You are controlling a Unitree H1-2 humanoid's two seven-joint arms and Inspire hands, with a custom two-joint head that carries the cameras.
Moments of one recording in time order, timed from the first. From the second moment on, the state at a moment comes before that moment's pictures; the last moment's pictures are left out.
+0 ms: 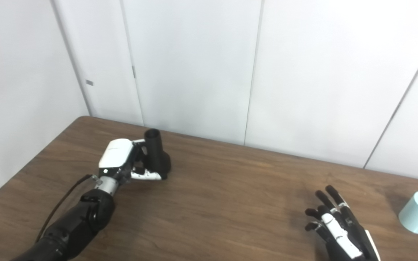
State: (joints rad) left arm -0.52 0.47 -0.45 0.67 0.70 -0.19 0.48; right arm -0.08 -0.02 -0.16 -0.16 0.52 0.35 0.08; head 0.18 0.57
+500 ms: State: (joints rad) left arm -0.55 0.30 -0.60 0.57 0.85 -0.37 0.38; right arm -0.11 -0.02 -0.17 -0.13 0.49 0.25 0.11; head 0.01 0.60
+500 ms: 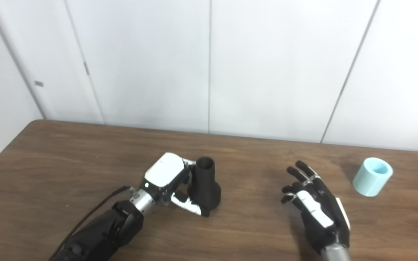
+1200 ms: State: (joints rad) left arm -0.59 0.29 -0.69 0.62 0.90 -0.41 0.43; right arm -0.30 -0.30 -0.24 -0.51 0.17 0.41 -0.01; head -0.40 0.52
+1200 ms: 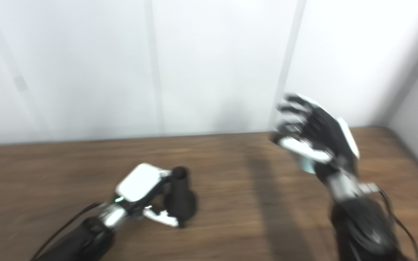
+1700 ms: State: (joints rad) left arm -0.61 0.32 -0.73 0.67 0.88 -0.46 0.48; right arm -0.29 -0.54 -0.28 -0.24 -0.19 0.46 -0.03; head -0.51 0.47
